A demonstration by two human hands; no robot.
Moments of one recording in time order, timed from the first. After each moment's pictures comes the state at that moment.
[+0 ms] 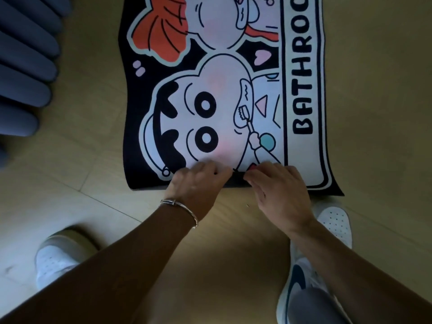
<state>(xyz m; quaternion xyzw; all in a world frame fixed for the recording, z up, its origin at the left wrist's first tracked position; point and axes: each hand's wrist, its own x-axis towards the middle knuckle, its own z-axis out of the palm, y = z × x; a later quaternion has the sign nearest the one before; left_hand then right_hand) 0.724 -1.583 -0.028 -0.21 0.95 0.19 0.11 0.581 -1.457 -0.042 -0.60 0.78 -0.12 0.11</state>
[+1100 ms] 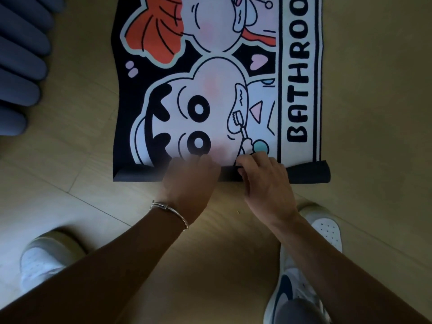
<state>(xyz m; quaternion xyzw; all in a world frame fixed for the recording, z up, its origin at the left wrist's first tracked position) 0.713 -1.583 -0.029 -0.22 0.97 0.07 0.09 0.577 -1.479 -0.049 -0.55 0.81 -0.11 0.15</state>
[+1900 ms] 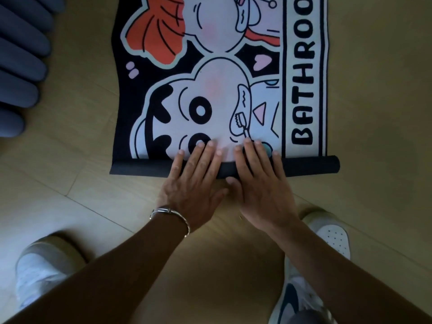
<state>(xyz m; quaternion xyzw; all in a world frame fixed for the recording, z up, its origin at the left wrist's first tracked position) 0.721 -1.574 -0.060 -0.26 0.95 0.07 0.14 0.581 -1.479 -0.066 -0.60 0.79 -0.01 0.09</state>
